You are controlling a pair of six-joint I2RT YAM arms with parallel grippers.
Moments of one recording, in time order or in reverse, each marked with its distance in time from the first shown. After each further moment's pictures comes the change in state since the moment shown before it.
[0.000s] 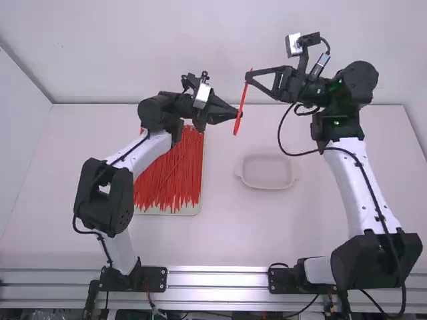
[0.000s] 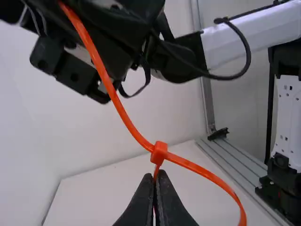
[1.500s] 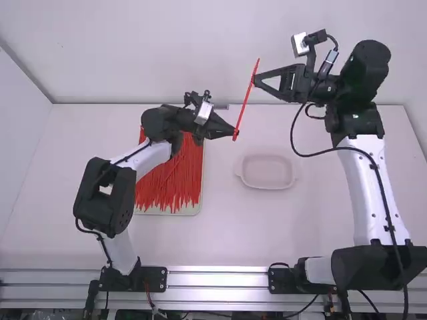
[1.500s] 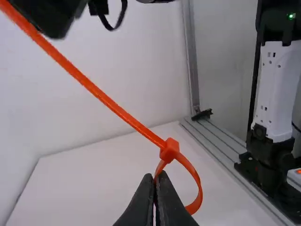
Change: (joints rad) left arm 0.011 -0.006 -0.154 0.030 0.073 0.067; right arm -0.057 -0.006 0.154 -0.583 -0.105 -0.395
